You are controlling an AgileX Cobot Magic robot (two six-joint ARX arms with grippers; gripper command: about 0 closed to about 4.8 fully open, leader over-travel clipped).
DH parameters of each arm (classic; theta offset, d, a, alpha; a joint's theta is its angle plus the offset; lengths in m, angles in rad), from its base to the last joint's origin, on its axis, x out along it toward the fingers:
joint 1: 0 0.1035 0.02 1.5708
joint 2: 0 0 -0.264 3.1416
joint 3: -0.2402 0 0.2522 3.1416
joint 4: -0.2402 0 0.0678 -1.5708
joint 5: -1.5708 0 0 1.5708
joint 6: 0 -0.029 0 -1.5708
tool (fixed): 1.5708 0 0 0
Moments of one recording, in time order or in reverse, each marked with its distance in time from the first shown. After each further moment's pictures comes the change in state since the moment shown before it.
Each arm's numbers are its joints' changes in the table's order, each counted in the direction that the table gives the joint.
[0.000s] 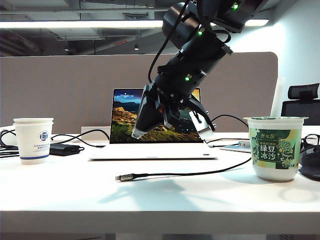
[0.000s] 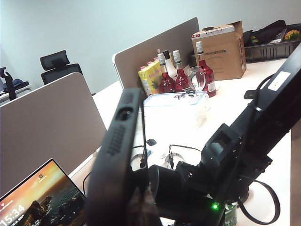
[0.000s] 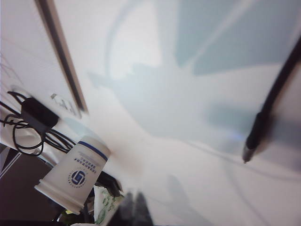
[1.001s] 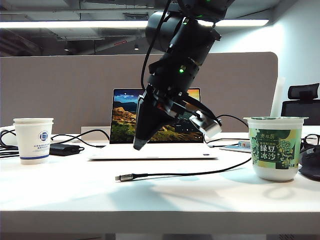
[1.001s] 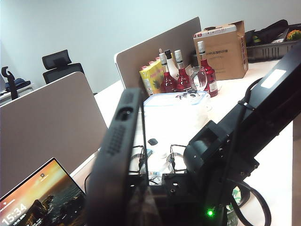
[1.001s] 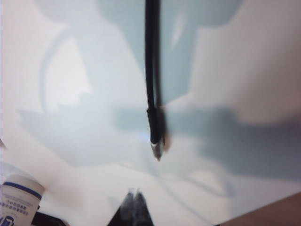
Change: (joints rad) left arm 0.000 0.001 0.000 0.000 0.007 0.002; right arm 0.039 -0.073 -0.189 -0.418 -0.004 0.000
